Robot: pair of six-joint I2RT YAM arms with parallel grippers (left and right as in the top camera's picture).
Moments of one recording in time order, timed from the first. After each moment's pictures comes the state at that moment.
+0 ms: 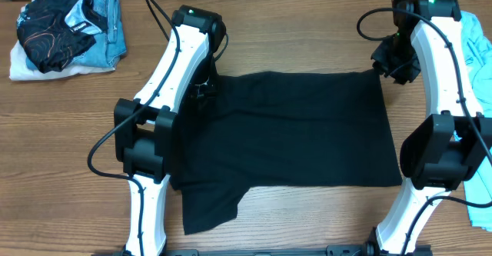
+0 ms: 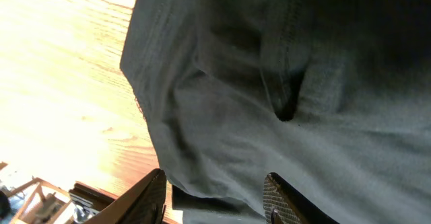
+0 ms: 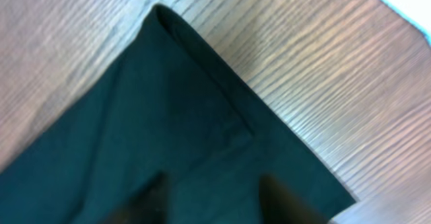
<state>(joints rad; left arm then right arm) -0.31 2.29 2.11 -1.69 -0.15 -0.60 -0.08 2.10 2.03 -1.46 0.15 0.64</state>
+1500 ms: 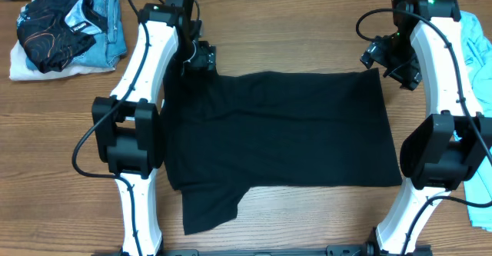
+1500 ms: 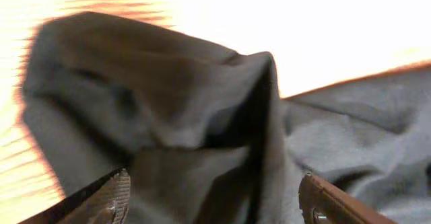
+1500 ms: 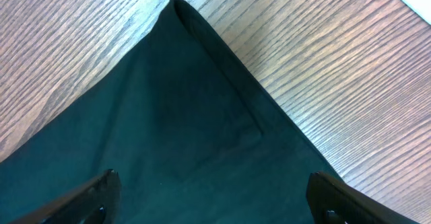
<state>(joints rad) -0.16 2.29 2.07 -1.17 0.16 -0.11 -0.08 2.10 2.02 -1.44 0.11 0.60</state>
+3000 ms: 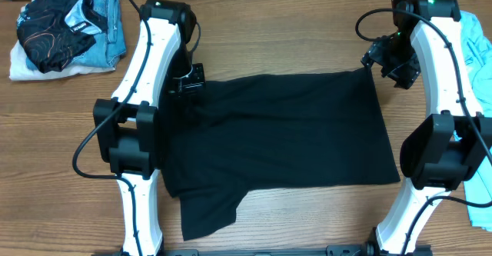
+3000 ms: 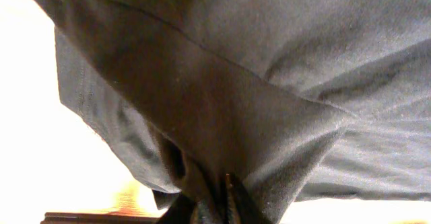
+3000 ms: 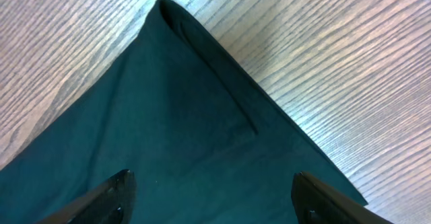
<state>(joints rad) -0.18 2.29 2.14 -1.68 0.12 -0.35 -0.08 2.10 2.02 -1.44 0.07 0.59</state>
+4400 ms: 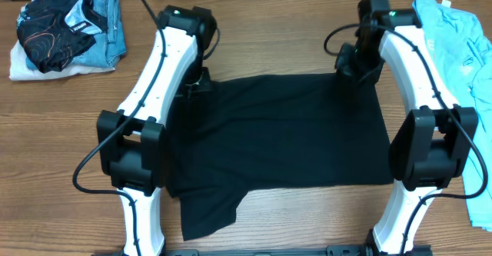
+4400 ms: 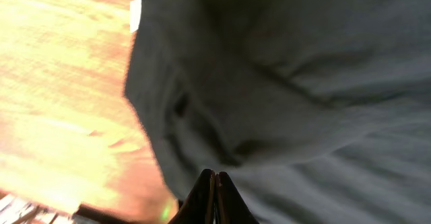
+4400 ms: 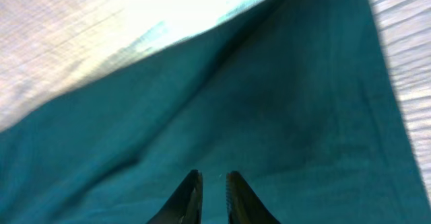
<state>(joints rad) -0.29 2.16 2.01 -1.59 -0.15 -0.52 0.04 2.10 1.82 -1.20 -0.10 0.42</state>
